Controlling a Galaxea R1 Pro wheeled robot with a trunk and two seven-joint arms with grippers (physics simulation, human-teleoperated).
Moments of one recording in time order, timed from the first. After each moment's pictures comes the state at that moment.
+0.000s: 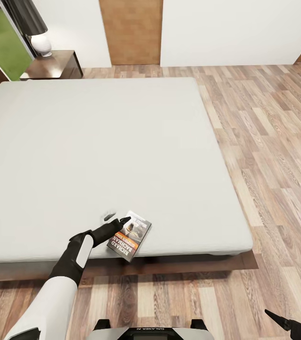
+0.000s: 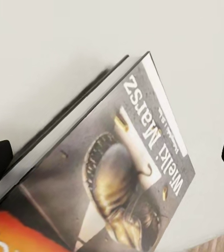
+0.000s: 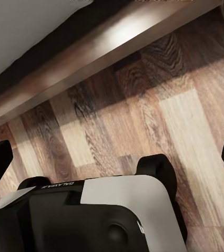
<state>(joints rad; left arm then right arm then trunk) -0.73 -0.12 0.30 -0.78 0.28 0.53 -0.43 -0.37 -0.56 -0.08 -0.16 -0.57 0.02 1.07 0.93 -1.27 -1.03</state>
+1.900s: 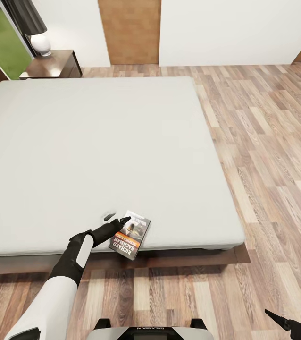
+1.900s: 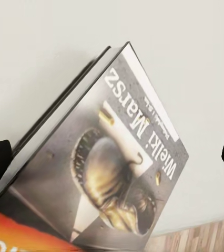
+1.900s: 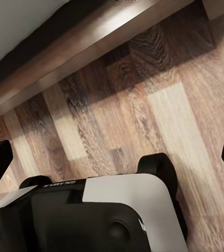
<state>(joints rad) -0.73 -0.12 0.30 -0.78 0.28 0.53 -0.42 -0.37 -0.56 -0.08 -0.16 -0.57 0.02 1.07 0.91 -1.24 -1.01</state>
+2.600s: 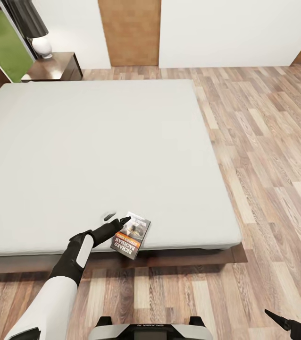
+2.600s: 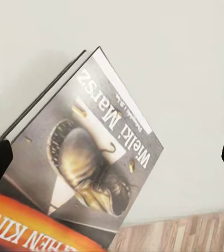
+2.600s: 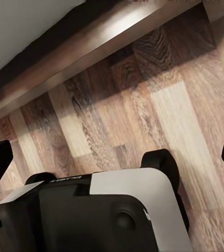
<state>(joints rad) -0.73 -0.12 0.30 -0.78 0.28 0.53 -0.42 -0.37 -0.56 -0.08 -0.16 -0.57 0.02 1.07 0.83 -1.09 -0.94</state>
